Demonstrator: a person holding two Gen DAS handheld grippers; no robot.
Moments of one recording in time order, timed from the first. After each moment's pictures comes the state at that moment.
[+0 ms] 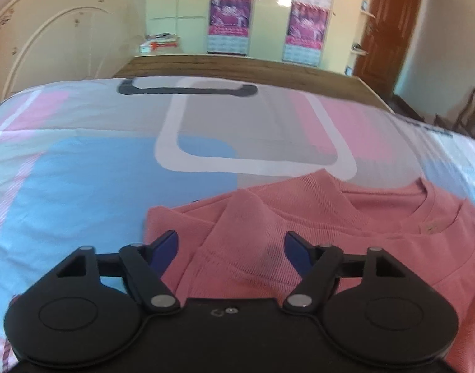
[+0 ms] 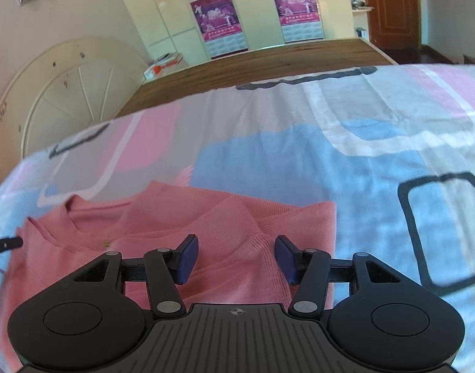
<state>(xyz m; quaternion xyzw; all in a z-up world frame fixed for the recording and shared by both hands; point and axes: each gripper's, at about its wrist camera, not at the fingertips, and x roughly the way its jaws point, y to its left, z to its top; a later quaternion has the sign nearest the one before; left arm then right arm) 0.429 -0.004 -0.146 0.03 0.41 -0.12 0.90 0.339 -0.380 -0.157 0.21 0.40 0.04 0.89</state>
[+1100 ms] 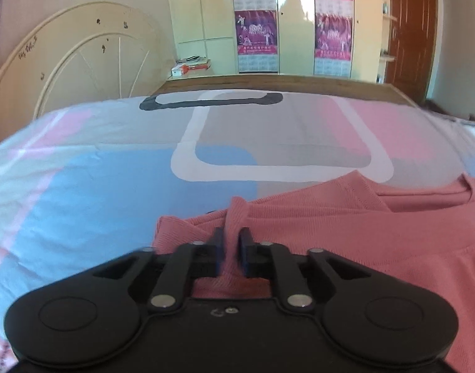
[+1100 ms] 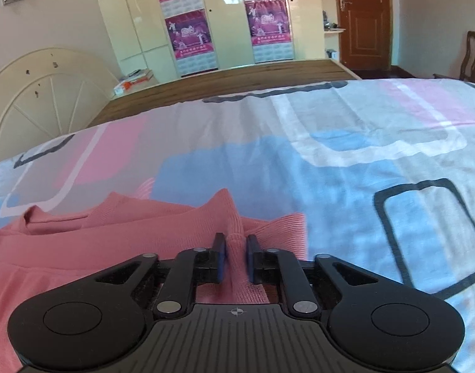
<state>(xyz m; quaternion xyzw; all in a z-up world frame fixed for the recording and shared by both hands) 0.425 -0.032 -0.160 0.08 0.36 -0.04 0.93 0.338 -0.380 -0.173 0.18 0.38 -0.04 0.91</state>
